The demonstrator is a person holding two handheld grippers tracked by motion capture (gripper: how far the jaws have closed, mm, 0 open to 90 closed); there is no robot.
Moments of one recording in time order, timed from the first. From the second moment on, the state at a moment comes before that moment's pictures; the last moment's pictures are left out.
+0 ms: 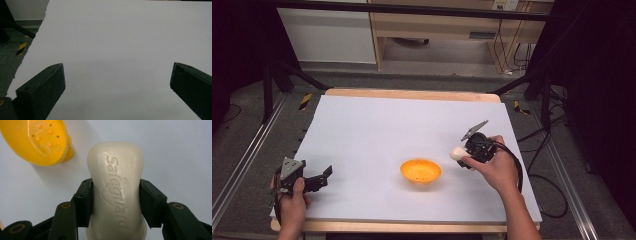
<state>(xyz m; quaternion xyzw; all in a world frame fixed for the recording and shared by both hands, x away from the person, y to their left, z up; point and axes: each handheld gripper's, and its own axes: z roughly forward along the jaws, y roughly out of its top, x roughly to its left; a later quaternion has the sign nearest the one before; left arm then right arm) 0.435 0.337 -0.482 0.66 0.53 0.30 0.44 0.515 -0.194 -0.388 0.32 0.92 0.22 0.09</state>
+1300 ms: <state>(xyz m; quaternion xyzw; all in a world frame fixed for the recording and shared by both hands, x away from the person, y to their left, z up) 0.435 0.337 -0.482 0.66 0.53 0.30 0.44 0.515 -0.087 -0.387 0.13 0.96 0.23 0.04</state>
